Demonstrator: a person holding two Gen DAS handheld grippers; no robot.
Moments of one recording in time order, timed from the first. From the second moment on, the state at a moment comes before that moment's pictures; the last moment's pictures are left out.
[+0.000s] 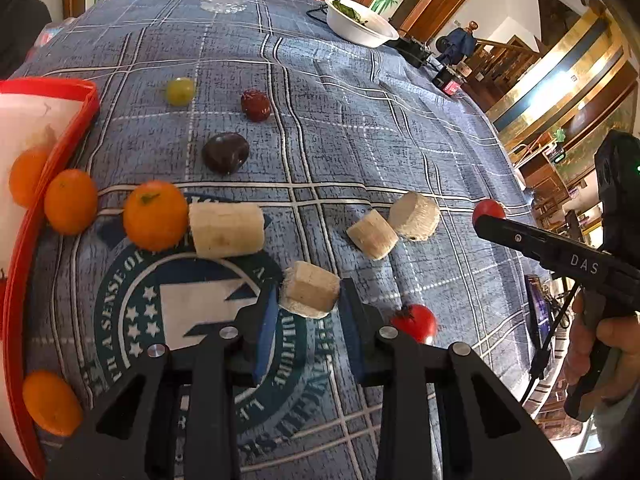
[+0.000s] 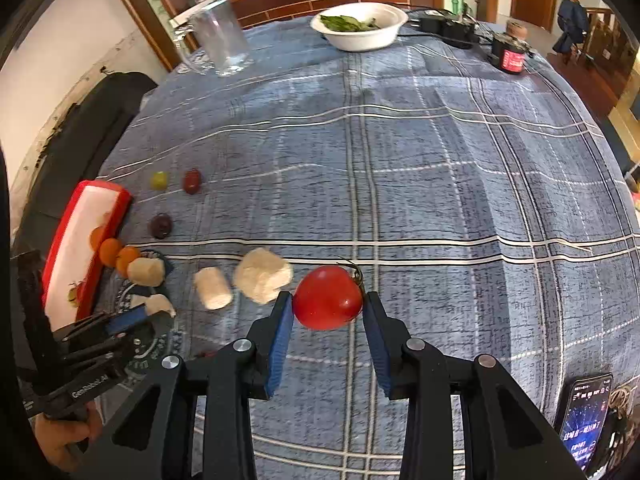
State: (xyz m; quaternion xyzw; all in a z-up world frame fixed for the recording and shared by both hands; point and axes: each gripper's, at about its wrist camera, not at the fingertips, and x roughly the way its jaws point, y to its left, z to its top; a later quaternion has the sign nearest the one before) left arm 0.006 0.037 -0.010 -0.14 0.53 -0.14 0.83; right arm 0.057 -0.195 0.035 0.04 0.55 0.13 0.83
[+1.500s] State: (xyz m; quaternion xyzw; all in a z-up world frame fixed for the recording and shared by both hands) left arm -0.030 0.138 0.048 -0.17 0.46 -0.07 0.87; right arm 0.048 -0.051 0.050 0.01 0.52 0.26 0.81
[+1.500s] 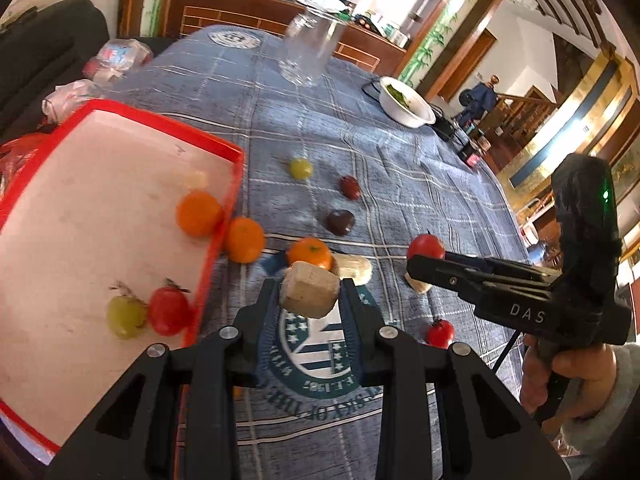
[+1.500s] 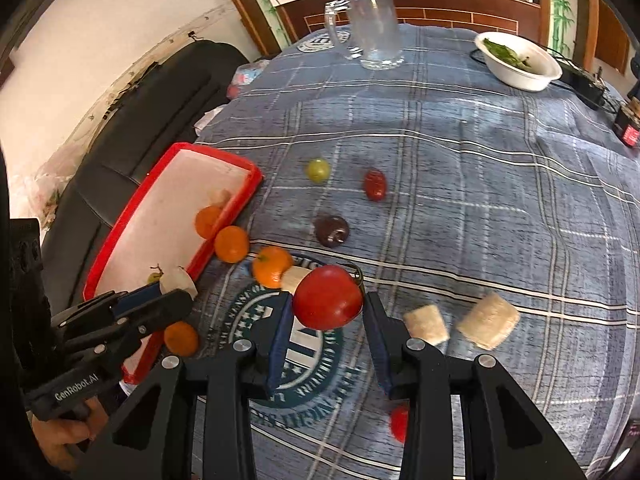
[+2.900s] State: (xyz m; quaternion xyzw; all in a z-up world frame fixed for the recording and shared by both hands) left arm -0.097 0.233 0.014 -0.23 0.48 0.03 0.85; right arm 0.052 0.130 0.026 -0.06 0.55 0.38 0.74
